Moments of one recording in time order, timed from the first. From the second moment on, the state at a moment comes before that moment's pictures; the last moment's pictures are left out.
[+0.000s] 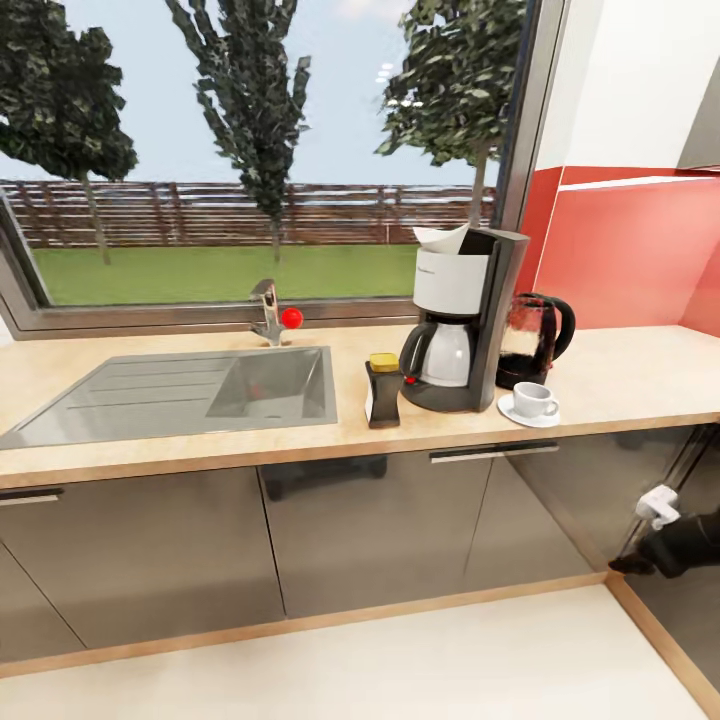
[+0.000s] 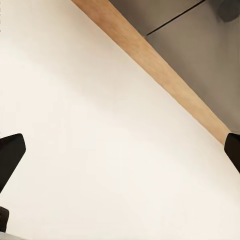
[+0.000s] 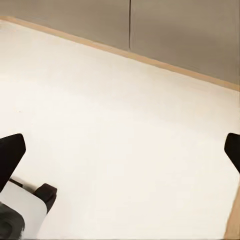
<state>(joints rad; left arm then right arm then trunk) 0.03 0.21 -0.02 -0.38 0.99 -0.11 -0.59 -0.52 -0.66 -0.15 -1.19 0.57 0.80 1.40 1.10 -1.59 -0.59</state>
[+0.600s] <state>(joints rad) 0.03 0.21 -0.02 -0.38 0.99 -0.11 -0.60 -0.40 -0.52 -0.28 -0.03 0.53 0.00 0.75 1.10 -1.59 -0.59</state>
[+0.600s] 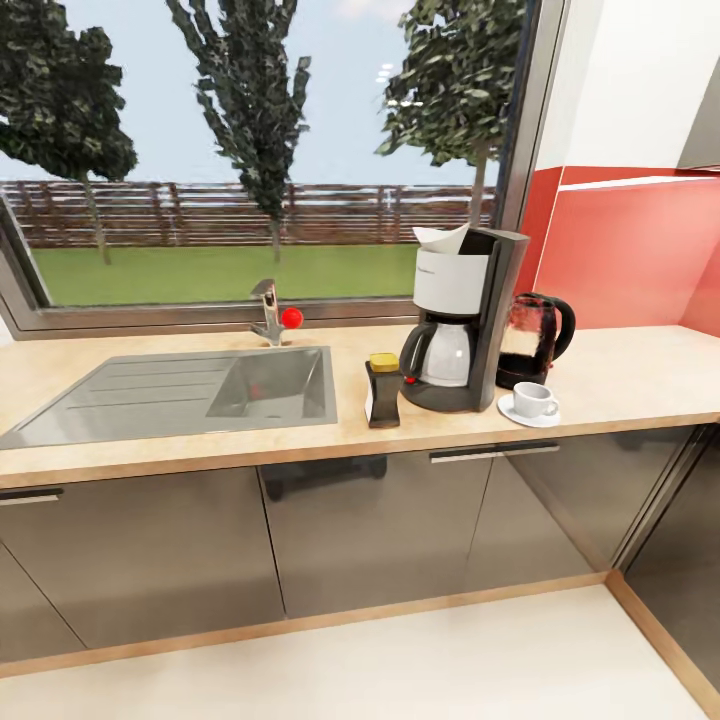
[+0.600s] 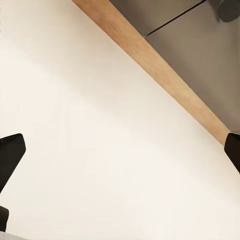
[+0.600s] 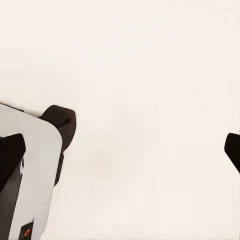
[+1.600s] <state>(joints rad) 0.03 0.21 -0.02 -0.38 0.99 -0.11 -0.59 -0.27 -0.30 -0.28 0.05 0.48 -0.12 0.33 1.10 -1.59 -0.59</state>
